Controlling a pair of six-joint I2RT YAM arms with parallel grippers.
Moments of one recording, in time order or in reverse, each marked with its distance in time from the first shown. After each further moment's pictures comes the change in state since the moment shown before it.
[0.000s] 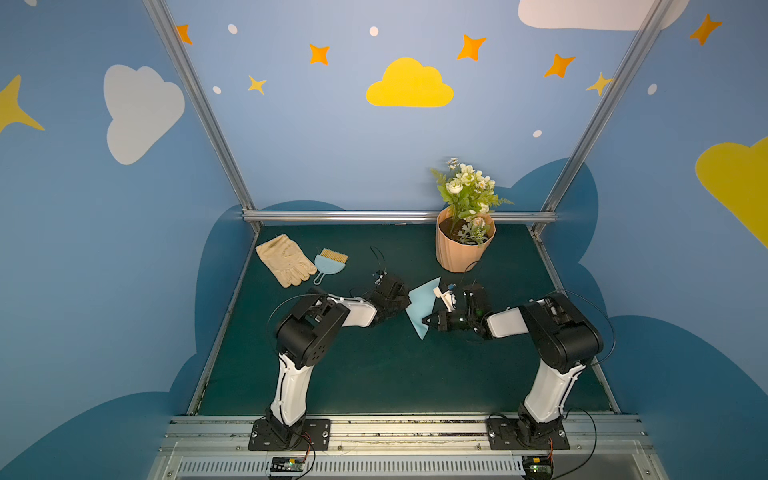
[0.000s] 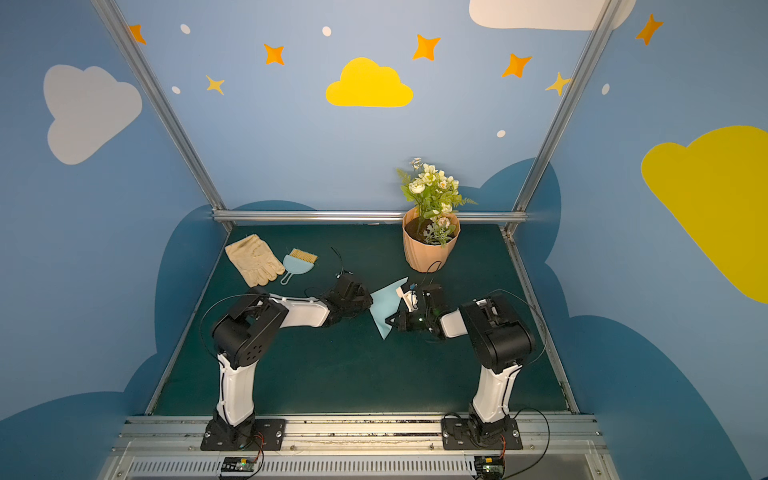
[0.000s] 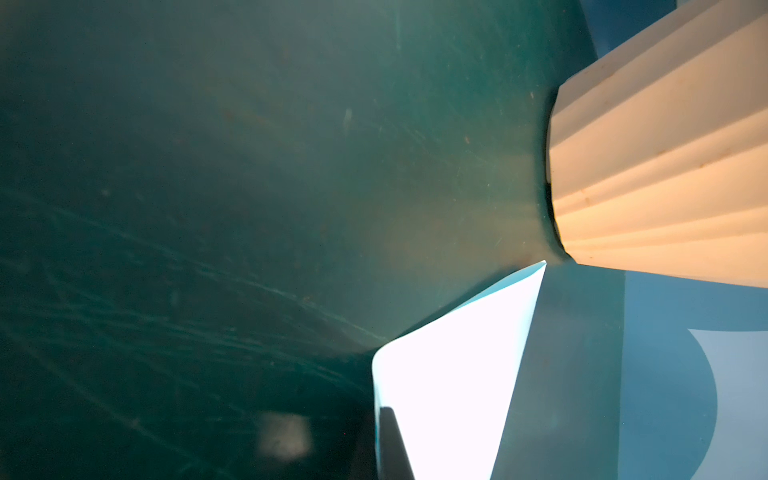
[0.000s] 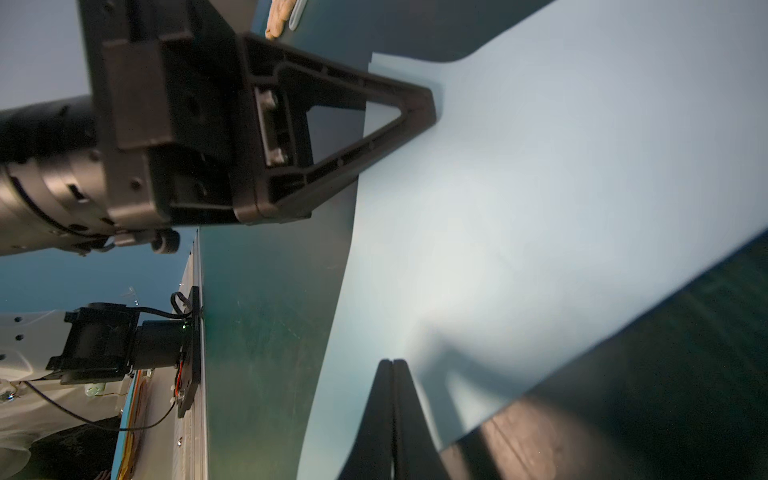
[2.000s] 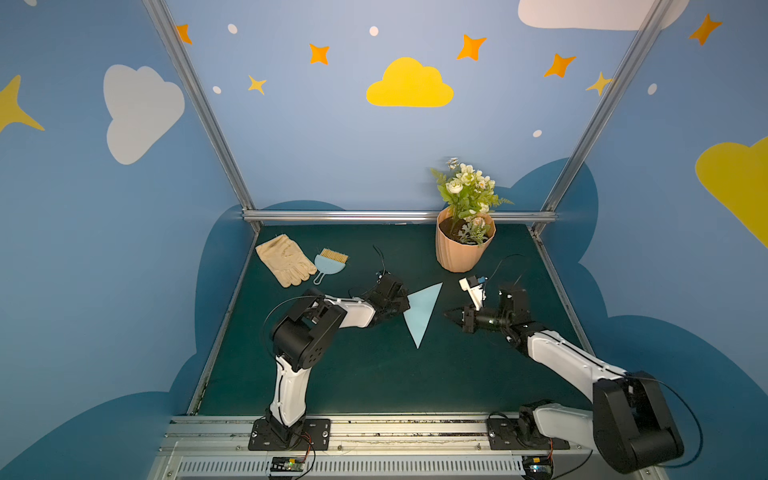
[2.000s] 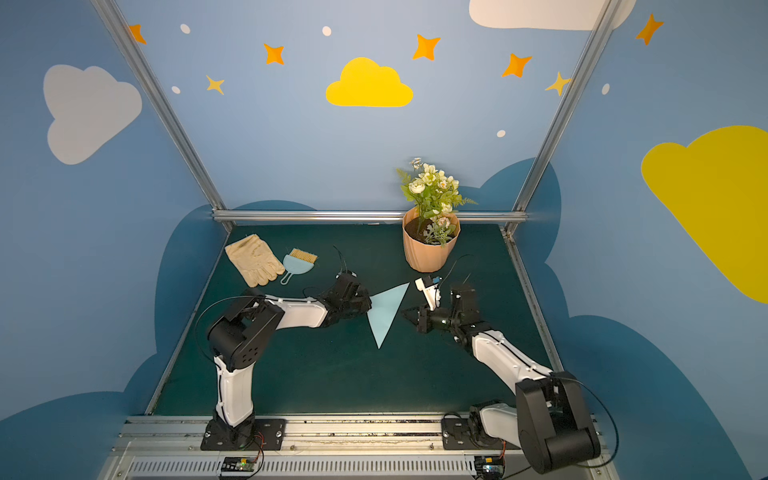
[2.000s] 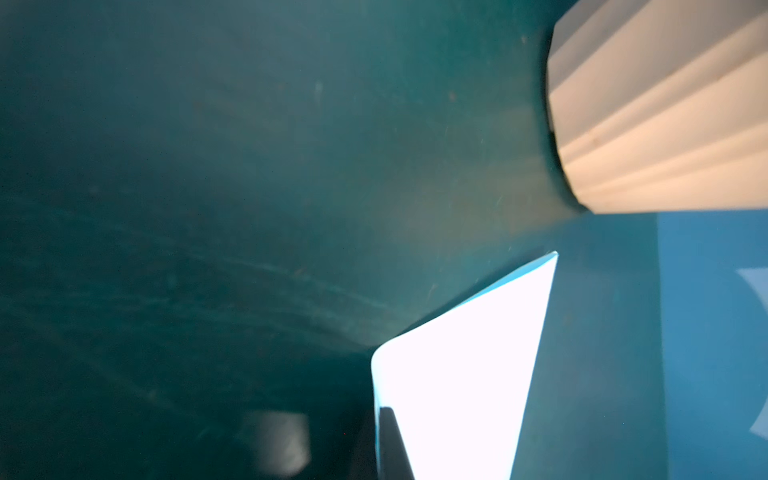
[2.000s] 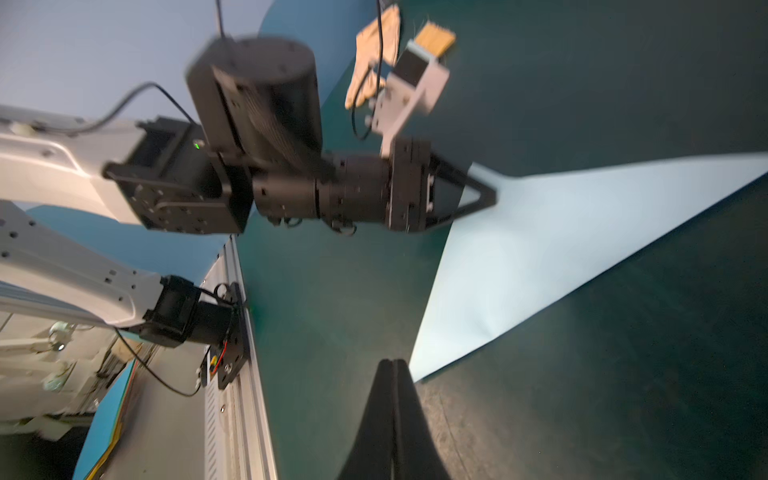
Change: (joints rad) left arm 0.013 -0.050 -0.018 -0.090 0.039 0.190; right arm -0.144 -0.647 -0.079 -0.340 -0.032 -0.103
